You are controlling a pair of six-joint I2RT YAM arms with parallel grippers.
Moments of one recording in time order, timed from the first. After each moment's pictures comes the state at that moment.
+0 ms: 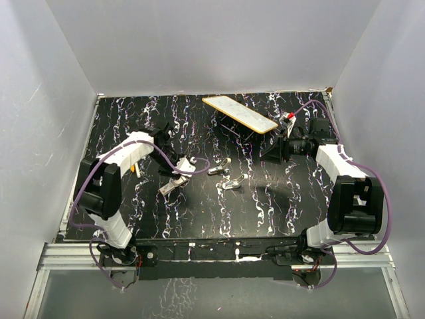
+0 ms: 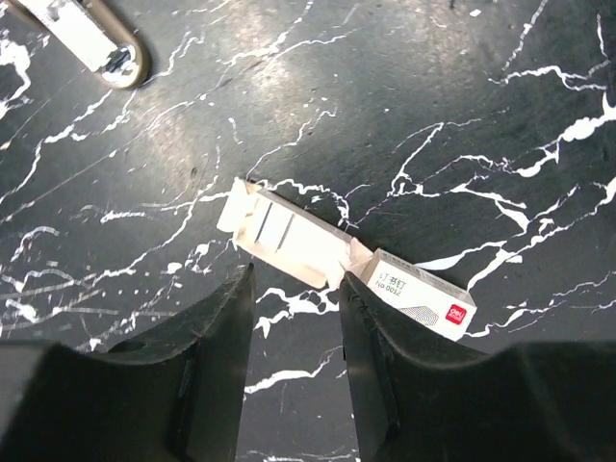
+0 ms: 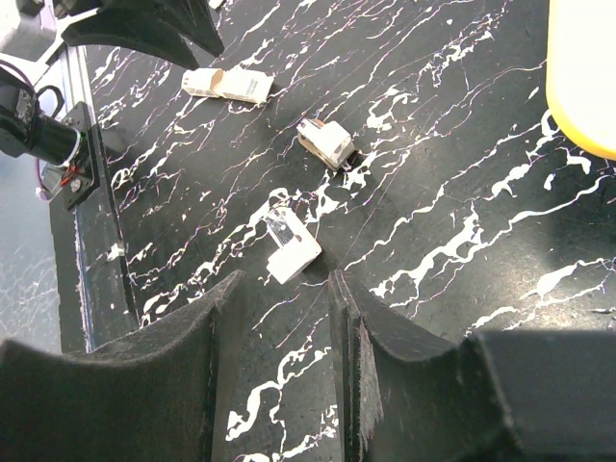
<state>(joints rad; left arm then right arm) -0.36 1.71 1.23 -1.02 0.57 1.69 -0.09 1.50 0.96 -0.39 -1.21 -0.38</state>
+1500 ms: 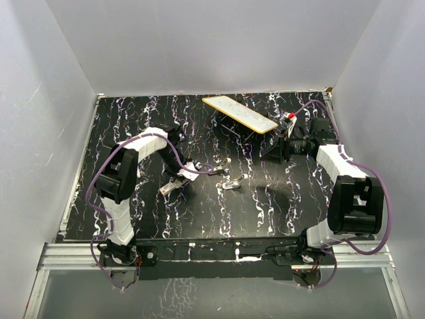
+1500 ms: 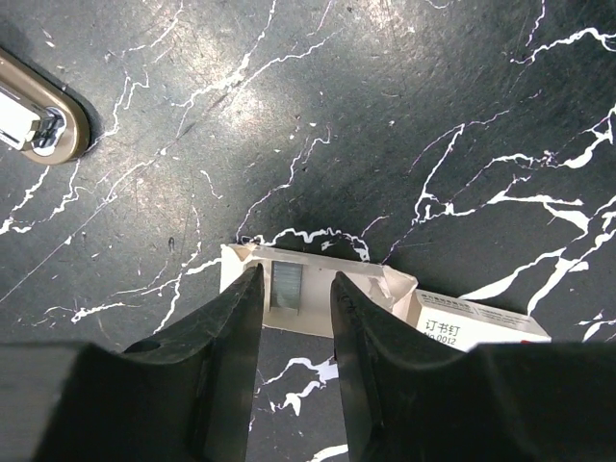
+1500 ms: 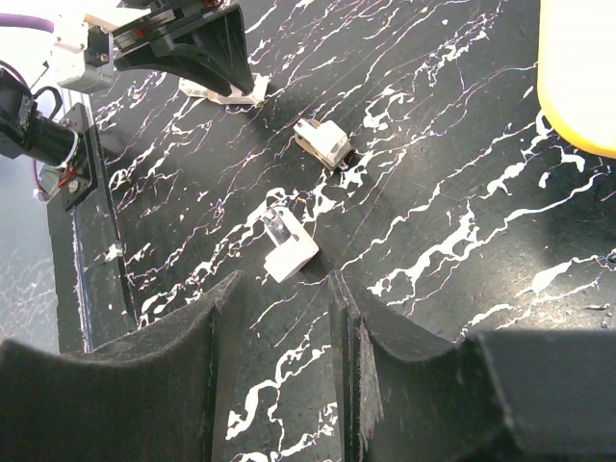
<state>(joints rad) -0.40 1.96 1.36 -1.12 0.56 1.91 -0.10 1.50 0.96 -0.39 -1.21 -0.39</state>
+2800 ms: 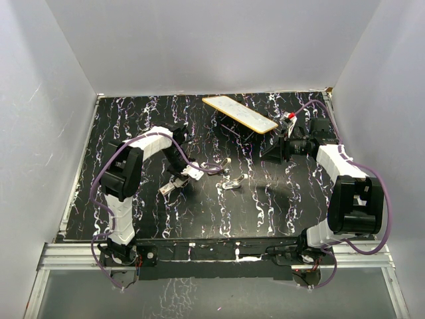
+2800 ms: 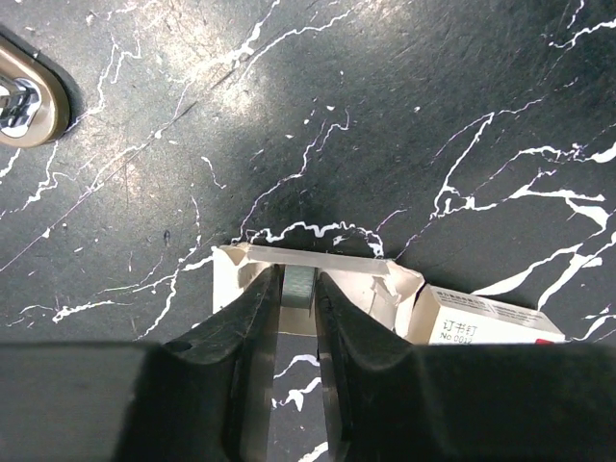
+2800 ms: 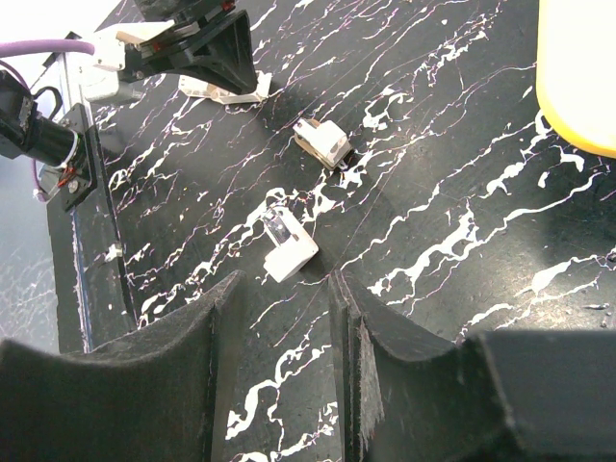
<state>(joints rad) -0.44 2.01 1.41 -1.12 0.47 1.83 -0.10 1.50 0.96 -0.39 -1.21 -0.39</state>
